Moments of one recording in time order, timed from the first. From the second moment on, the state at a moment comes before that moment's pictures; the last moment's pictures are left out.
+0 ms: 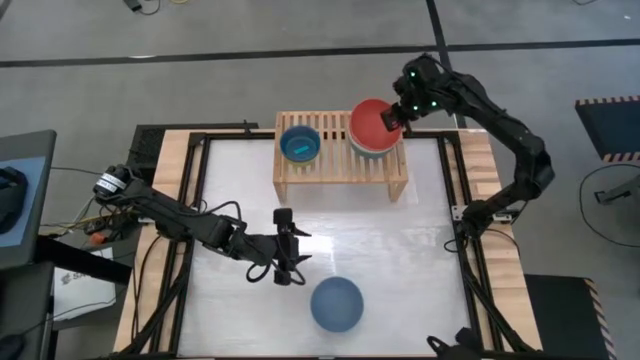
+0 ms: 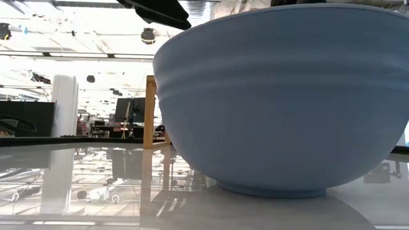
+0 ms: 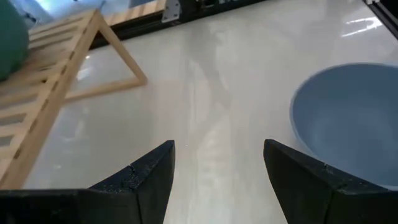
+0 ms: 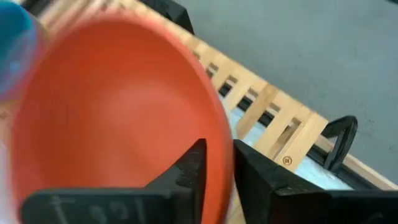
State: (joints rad) left arm -0.38 1.45 1.02 -0.13 -0.49 0.02; right arm -0.81 1.48 1.62 -1.05 -0.08 0.16
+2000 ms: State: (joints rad) left arm -0.27 1.89 1.05 0.17 0.09 -0.31; right arm -0.31 1.26 1.73 -1.11 0.26 0.26
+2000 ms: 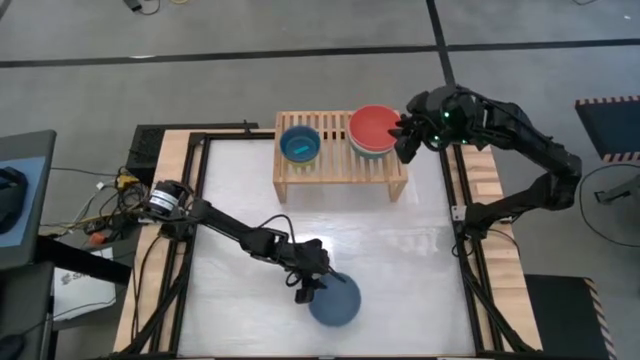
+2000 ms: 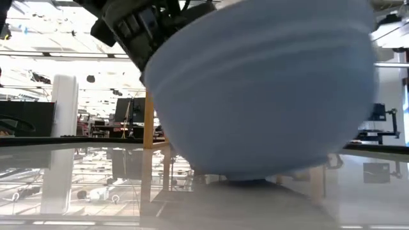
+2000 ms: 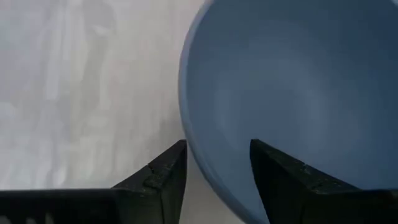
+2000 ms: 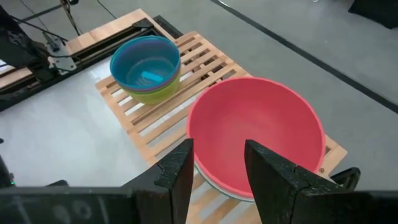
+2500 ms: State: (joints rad) left arm -0.28 1.87 1.18 -0.18 -0.07 -0.23; right arm -0.16 1.26 1.71 -1.15 0.31 0.33
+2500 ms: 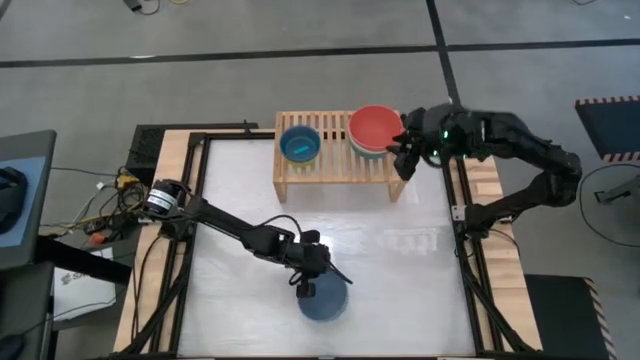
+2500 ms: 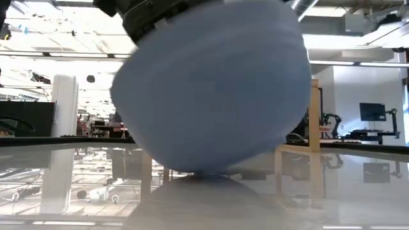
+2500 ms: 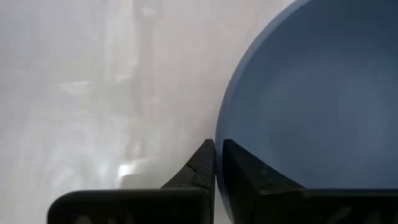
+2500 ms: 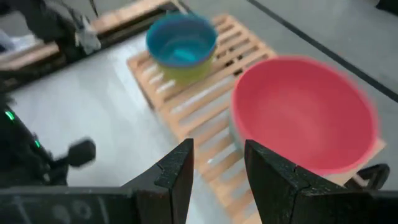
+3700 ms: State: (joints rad) left arm -0.36 1.88 1.53 -0.52 -1.14 -0.17; right arm 0.44 1.48 1.15 -0.55 0.85 0.42
